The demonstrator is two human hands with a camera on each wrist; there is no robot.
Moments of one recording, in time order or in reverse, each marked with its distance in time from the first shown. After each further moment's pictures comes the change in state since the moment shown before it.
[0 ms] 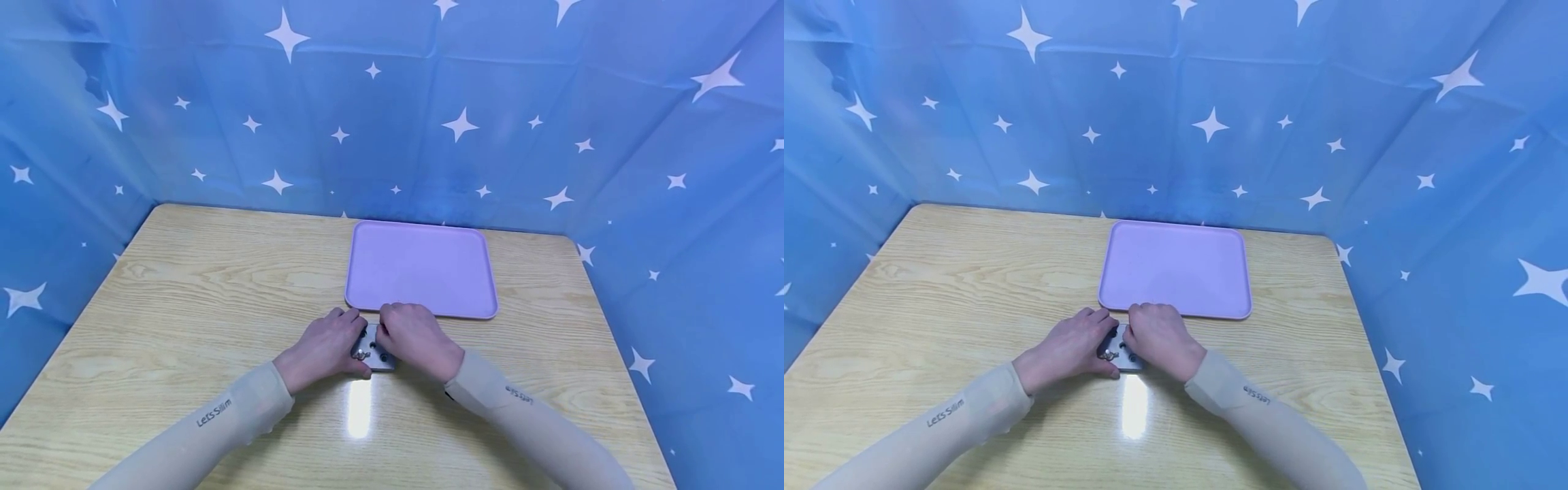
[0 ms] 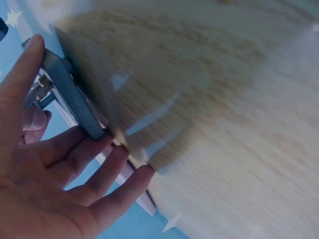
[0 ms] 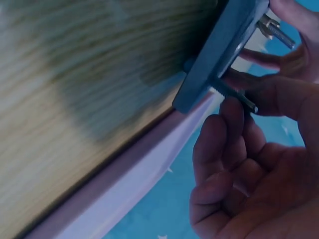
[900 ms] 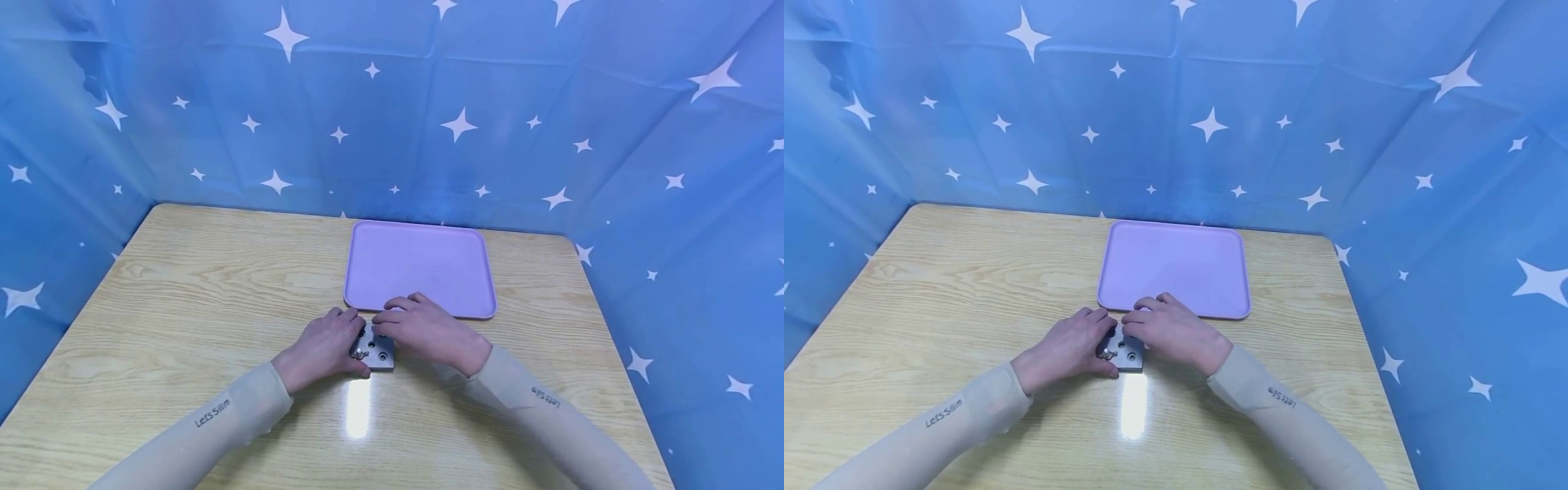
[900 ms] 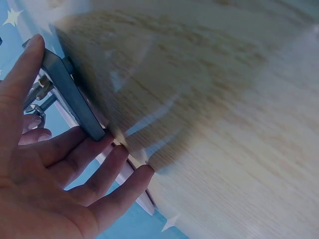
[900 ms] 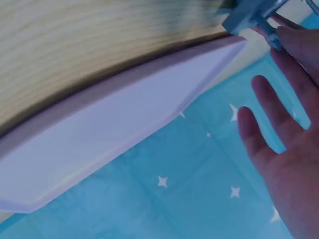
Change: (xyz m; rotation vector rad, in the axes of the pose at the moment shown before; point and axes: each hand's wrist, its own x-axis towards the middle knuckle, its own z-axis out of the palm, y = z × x) left_hand 0.000 0.000 0.000 0.009 -0.006 -0.016; right_hand -0.012 0.029 -0.024 -0.183 -0.116 -0.477
